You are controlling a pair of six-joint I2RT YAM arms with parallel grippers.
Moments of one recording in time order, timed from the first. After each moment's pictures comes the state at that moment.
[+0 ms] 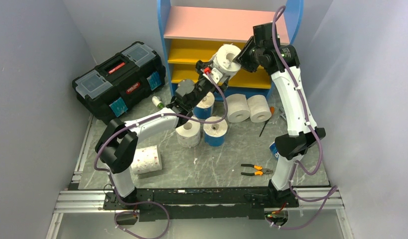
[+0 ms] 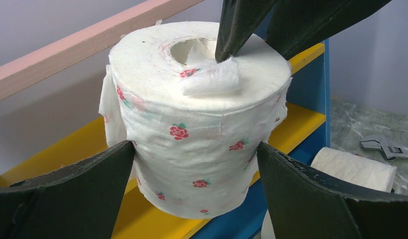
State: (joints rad) left arm -0.75 1.77 1.30 0.76 0.00 0.34; right arm 0.34 1.86 2.39 -1.16 0.08 0.87
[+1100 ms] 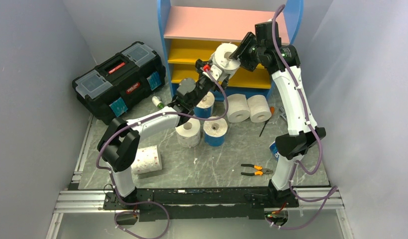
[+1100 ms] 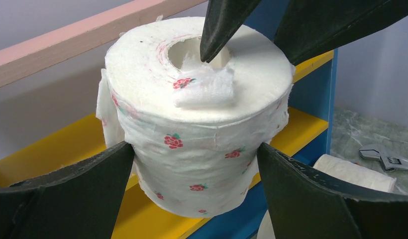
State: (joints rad) left arm -0.75 1.80 1.33 0.76 -0.04 0.29; right arm 0.33 1.86 2.37 -1.10 0.00 0.84
